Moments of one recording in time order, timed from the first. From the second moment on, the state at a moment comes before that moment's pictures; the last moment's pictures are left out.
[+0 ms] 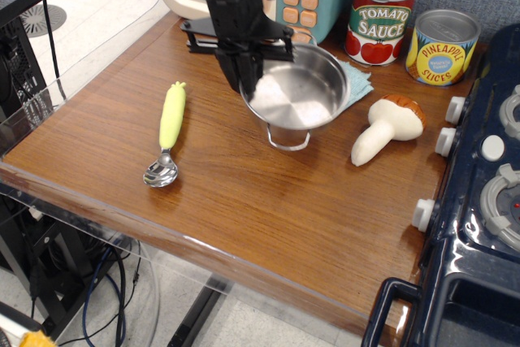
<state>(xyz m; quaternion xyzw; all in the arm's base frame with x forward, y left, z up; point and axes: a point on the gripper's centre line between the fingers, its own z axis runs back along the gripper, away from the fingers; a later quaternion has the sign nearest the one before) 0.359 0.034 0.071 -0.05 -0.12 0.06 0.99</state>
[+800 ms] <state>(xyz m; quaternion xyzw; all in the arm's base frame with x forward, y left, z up) 0.397 0.142 0.059 0.03 -0.11 0.18 0.98</state>
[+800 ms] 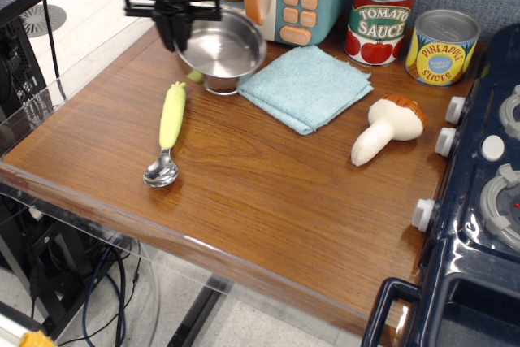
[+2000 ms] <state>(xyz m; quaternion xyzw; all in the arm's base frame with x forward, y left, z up) 0.405 0.177 0.022 0.06 -0.08 0.27 0.96</state>
